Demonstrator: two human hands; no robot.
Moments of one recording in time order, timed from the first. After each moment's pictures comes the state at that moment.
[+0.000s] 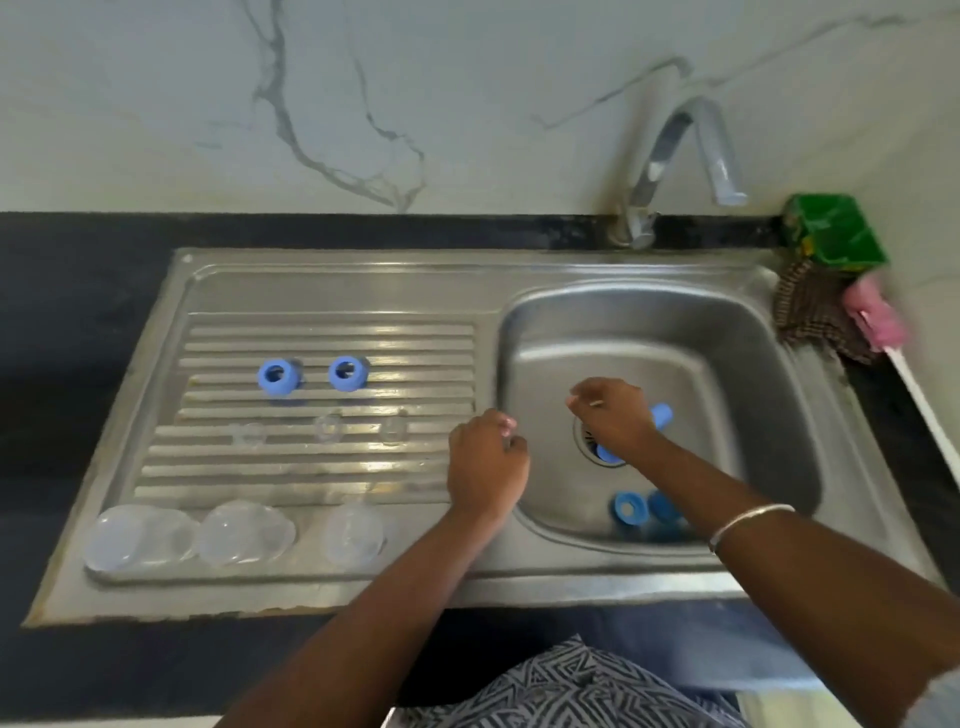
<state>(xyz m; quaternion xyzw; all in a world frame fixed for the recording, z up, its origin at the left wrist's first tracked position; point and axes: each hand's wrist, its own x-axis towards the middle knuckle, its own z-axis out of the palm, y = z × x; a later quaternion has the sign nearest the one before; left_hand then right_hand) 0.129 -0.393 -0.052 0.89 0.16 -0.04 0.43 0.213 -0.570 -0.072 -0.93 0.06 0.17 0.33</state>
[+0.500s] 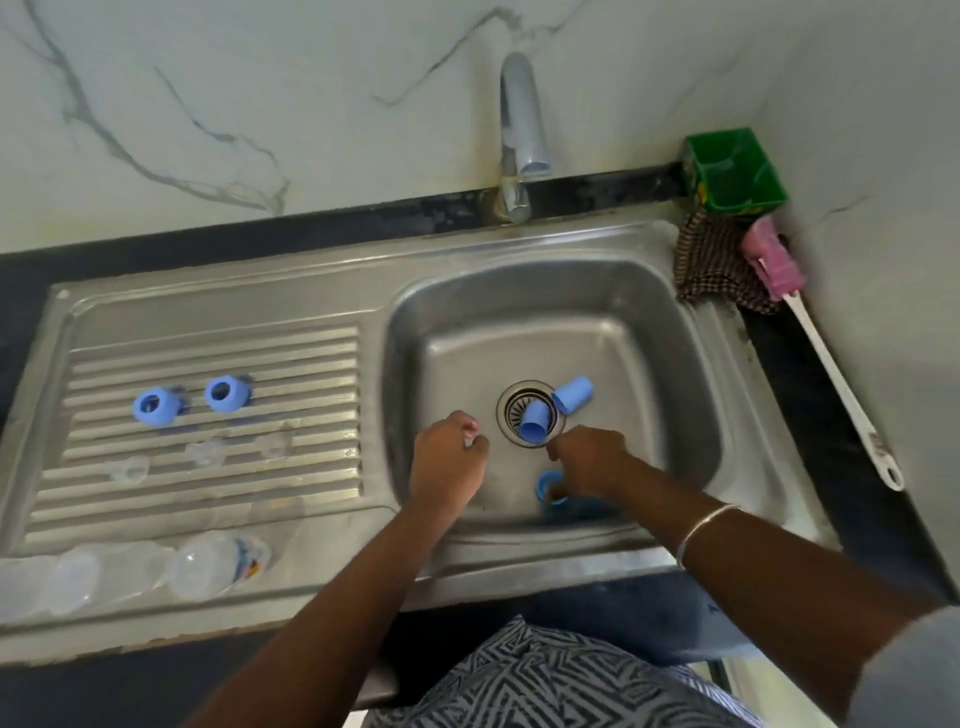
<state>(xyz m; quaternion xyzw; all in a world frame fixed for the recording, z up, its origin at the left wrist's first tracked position) 0.145 -0.481 -0.072 0.91 0.15 -0.12 0.37 0.175 -0.686 -0.125 -0.92 -0.12 0.37 0.03</state>
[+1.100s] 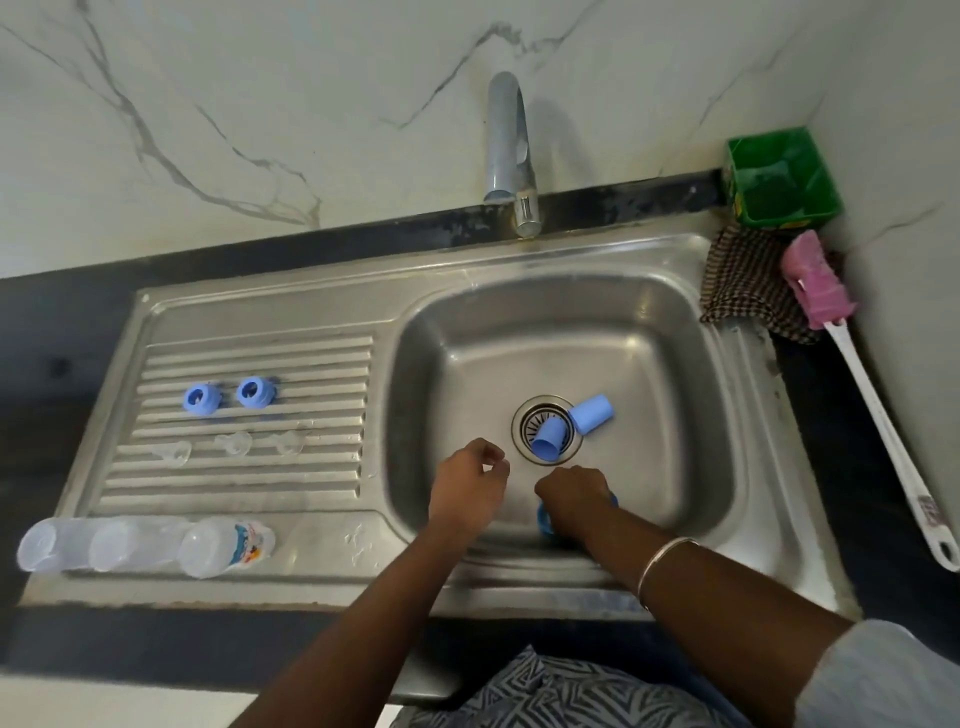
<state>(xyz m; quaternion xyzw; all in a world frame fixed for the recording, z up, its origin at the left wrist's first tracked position) 0.137 -0.525 -0.068 0.89 0.24 -0.17 0.35 0.166 -0.669 -0.144 -0.89 -0.25 0.36 -0.06</state>
